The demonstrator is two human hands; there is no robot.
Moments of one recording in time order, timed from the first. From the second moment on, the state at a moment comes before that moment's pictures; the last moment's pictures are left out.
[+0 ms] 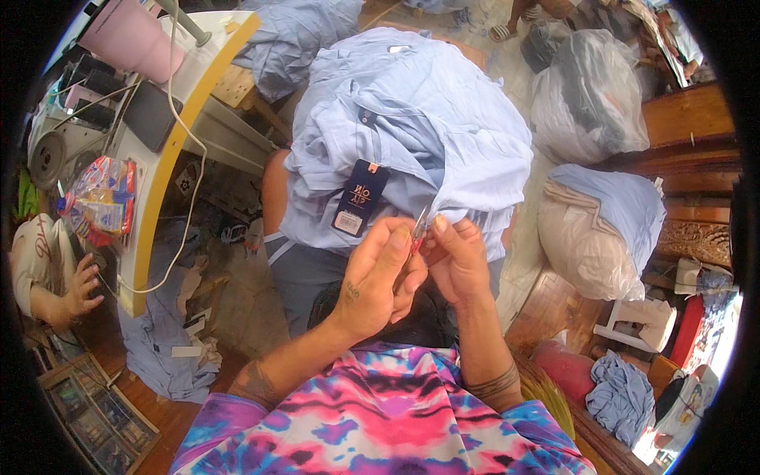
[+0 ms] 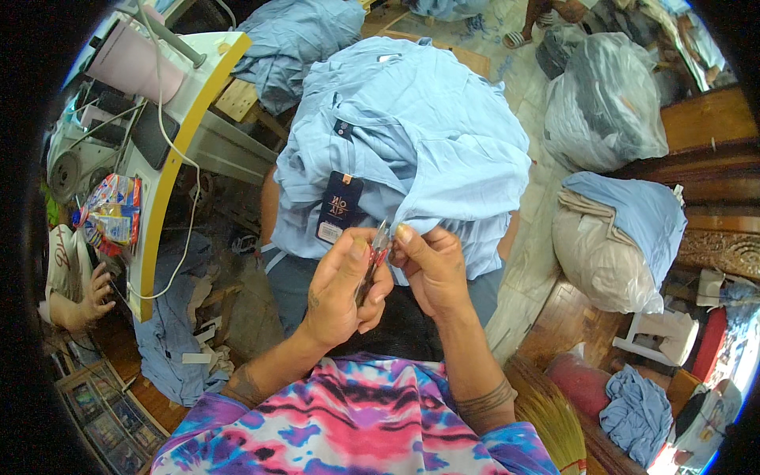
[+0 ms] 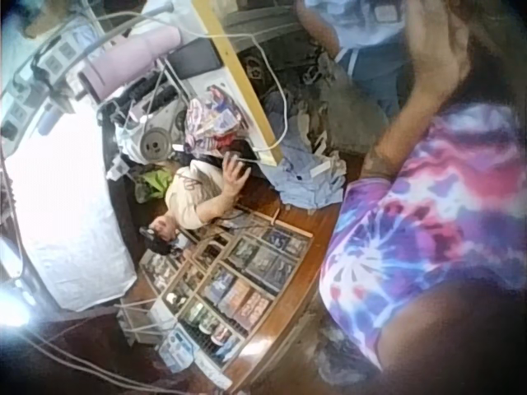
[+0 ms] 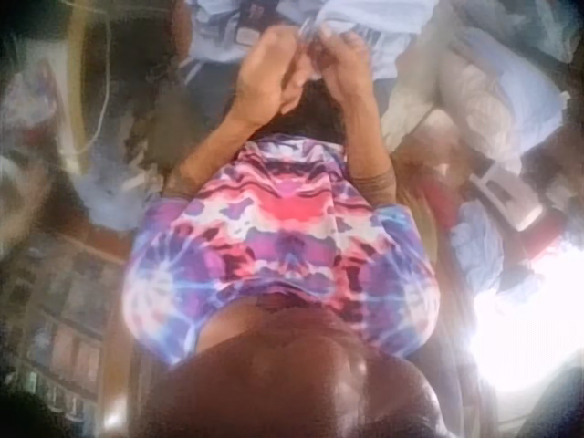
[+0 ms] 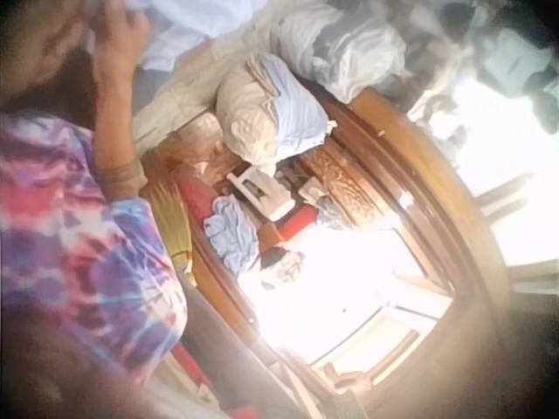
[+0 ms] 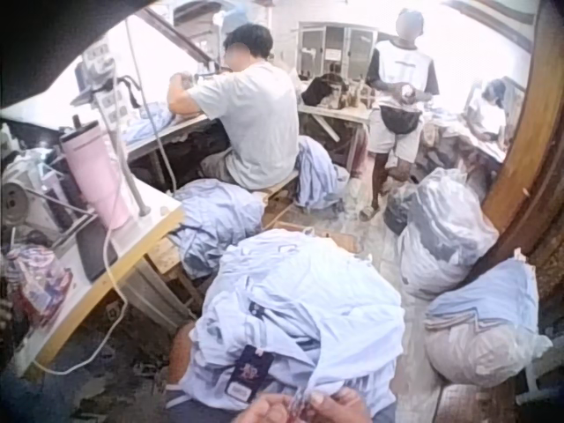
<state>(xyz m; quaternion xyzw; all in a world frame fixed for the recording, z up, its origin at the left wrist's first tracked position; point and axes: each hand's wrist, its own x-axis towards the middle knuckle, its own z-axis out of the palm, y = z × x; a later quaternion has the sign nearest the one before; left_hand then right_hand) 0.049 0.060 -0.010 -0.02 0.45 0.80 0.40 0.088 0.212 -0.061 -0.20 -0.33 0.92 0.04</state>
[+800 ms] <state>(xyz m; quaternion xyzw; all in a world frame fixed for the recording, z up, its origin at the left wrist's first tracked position) 0.056 0.072 -0.015 -0.06 0.36 0.85 0.38 0.106 0.208 -0.079 -0.20 -0.34 0.92 0.01</state>
